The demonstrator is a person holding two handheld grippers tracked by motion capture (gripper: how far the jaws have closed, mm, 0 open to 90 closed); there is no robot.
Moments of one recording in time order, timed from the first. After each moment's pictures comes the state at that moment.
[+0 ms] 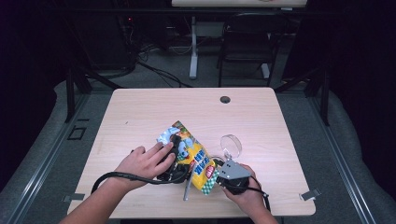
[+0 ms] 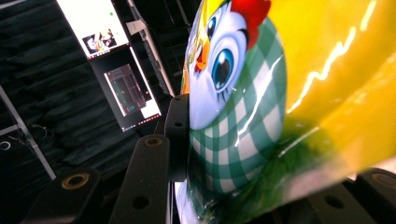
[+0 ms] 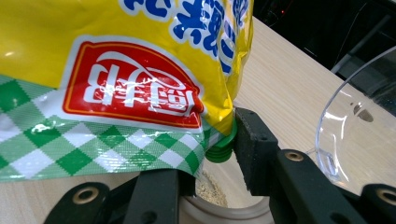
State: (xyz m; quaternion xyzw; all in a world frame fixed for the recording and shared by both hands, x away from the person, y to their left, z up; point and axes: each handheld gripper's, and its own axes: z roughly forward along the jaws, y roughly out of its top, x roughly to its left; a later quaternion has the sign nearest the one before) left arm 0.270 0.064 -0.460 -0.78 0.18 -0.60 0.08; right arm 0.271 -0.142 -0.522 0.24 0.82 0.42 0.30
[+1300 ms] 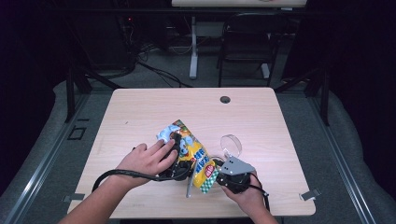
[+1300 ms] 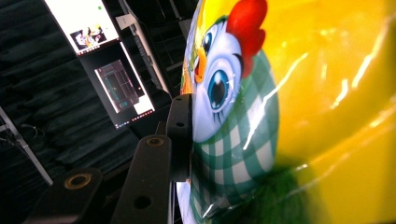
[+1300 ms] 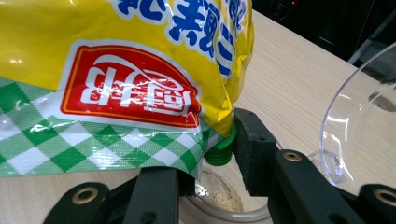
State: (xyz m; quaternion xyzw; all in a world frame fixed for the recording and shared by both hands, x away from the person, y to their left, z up) left arm 0.274 0.057 -0.451 -0.78 0.18 -0.59 0.10; right arm 0.272 -0.143 -0.513 0.27 0.82 0.44 0.26
